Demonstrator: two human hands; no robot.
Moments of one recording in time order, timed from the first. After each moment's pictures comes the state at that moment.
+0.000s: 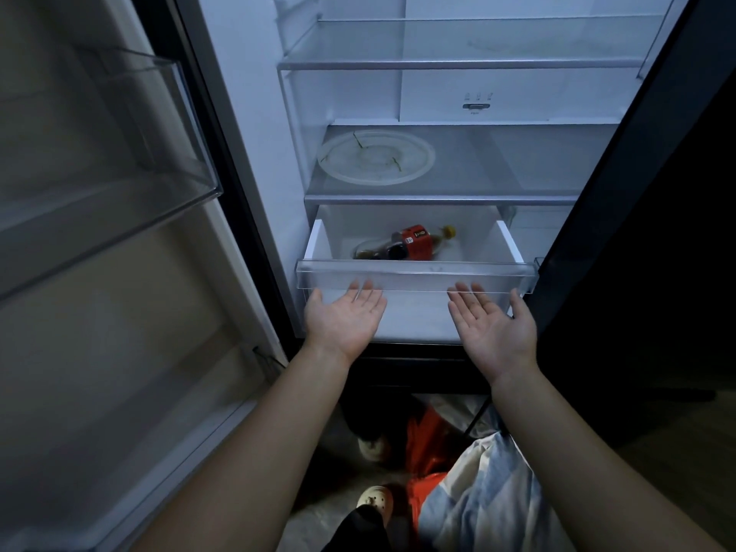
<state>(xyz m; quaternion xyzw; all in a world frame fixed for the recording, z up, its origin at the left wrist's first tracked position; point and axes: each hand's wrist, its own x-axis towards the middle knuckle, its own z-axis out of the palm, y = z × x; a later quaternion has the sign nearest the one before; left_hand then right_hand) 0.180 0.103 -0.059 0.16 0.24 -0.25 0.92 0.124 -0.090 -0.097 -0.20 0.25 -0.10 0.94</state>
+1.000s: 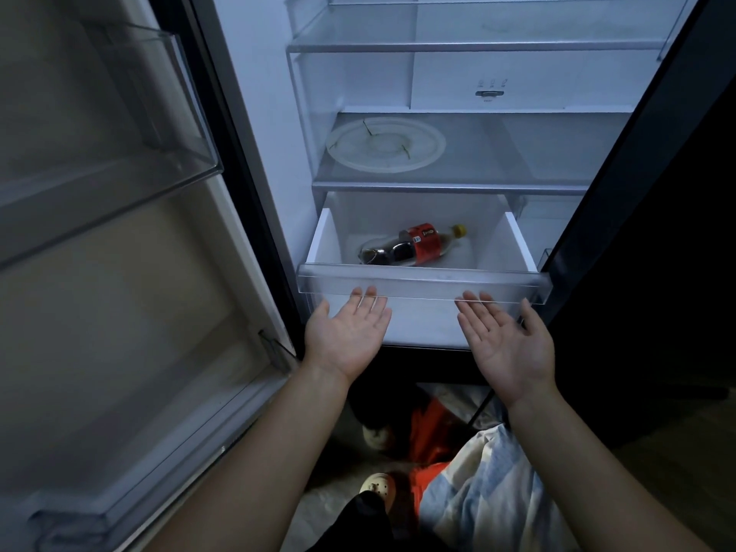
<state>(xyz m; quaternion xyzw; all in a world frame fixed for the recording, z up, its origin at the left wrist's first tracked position) 0.146 0.109 -0.072 0.18 0.24 -0.24 0.92 0.090 -0.091 -0.111 -0.23 0.17 -0.05 0.96</state>
